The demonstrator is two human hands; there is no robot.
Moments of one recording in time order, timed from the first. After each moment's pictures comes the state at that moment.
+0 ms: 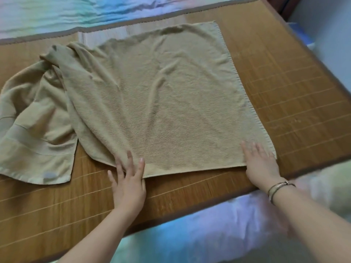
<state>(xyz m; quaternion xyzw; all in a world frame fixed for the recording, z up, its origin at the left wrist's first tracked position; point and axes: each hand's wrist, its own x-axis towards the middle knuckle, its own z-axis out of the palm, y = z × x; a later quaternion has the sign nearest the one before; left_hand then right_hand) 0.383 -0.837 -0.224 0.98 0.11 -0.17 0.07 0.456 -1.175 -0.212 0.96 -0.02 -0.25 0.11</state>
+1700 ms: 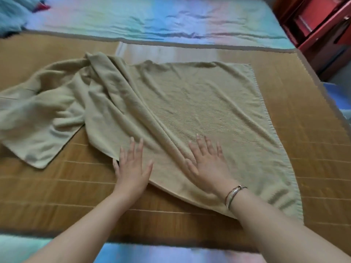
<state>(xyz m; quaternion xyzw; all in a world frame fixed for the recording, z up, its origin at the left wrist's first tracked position) 0.446 -0.922 -0.212 0.93 0.25 -0.03 0.26 0.548 -1.113 -0.196 0.94 0.30 -0.15 -0.01</state>
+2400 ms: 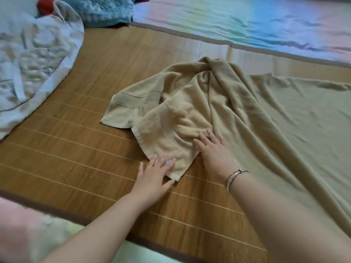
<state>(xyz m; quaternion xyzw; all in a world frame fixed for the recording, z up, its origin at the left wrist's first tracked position) 0.330 -0.582 -0.238 0.94 0.20 -0.15 0.23 0.490 -0.717 -0.212 0.89 0.43 -0.13 0.05</state>
